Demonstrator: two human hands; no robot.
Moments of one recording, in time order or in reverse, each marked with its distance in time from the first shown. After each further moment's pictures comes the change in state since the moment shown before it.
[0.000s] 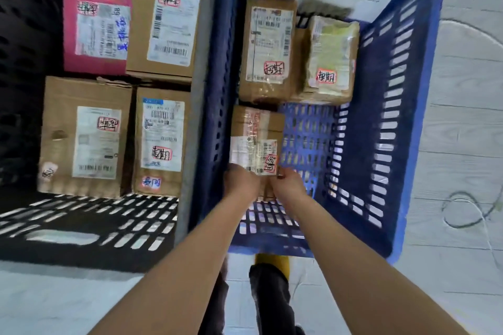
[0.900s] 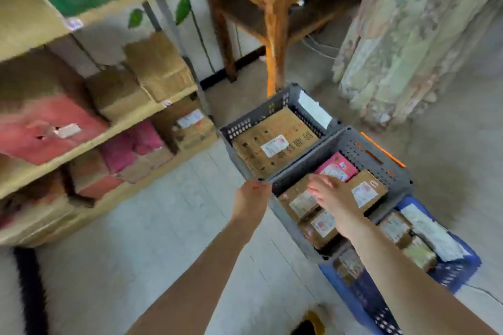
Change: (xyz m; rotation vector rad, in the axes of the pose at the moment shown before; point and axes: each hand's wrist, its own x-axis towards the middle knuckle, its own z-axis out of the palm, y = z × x) left_hand -0.487 -0.222 -0.366 -1.049 0.500 0.089; right_hand -0.585 -0.200 0.046 -0.288 -0.533 -0.666
